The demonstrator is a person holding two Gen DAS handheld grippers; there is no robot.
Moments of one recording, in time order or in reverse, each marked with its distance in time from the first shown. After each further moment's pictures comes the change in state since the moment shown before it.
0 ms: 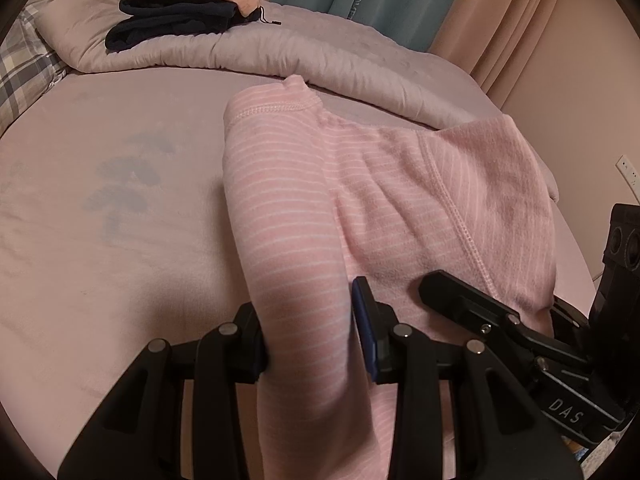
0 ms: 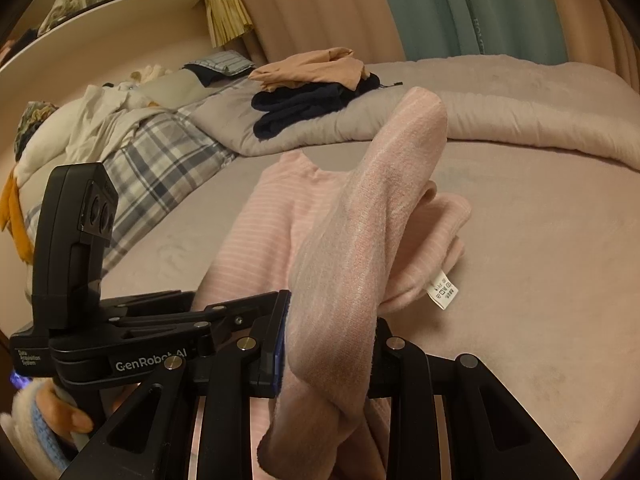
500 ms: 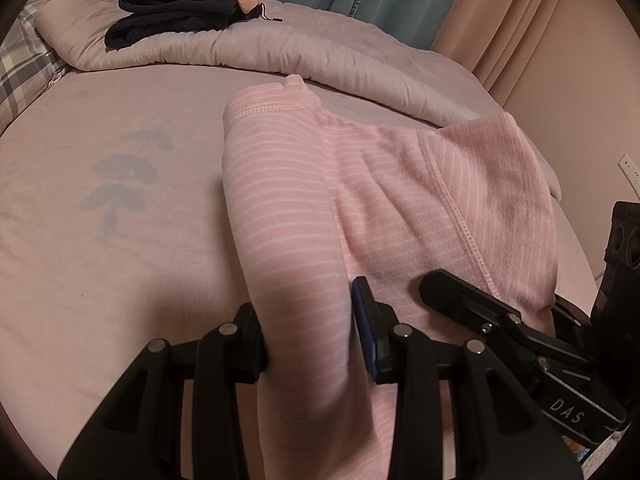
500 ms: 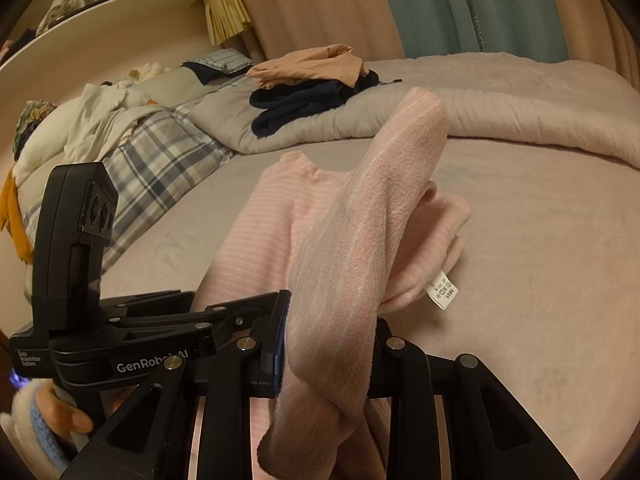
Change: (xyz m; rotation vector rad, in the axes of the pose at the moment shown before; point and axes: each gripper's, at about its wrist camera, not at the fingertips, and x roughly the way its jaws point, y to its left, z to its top) left arm 0.004 0.001 -0.002 0.001 0.006 0.005; right arm 0.003 0.000 0.000 0.001 0.007 -0.002
